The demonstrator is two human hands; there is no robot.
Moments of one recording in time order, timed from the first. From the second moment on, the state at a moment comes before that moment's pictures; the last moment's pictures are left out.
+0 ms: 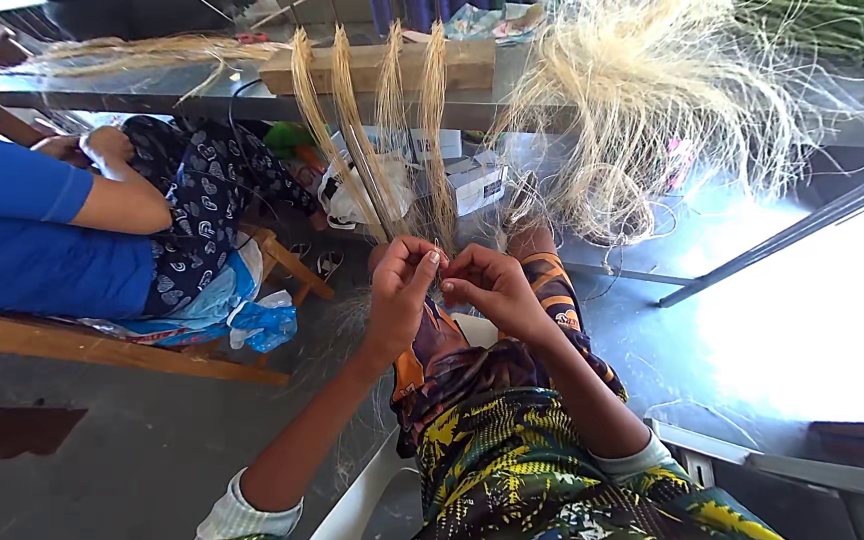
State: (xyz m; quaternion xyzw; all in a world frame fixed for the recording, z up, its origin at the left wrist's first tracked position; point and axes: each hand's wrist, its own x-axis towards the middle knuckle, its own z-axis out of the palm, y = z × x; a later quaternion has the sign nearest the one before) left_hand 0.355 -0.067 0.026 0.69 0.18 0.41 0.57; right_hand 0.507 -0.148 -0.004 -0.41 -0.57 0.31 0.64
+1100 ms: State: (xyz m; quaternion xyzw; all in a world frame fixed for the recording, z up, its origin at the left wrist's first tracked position) left_hand 0.350 -0.069 0.031 0.71 0.10 0.41 0.57; right_hand 0.544 -0.147 0.041 -0.46 -0.69 0.17 0.54
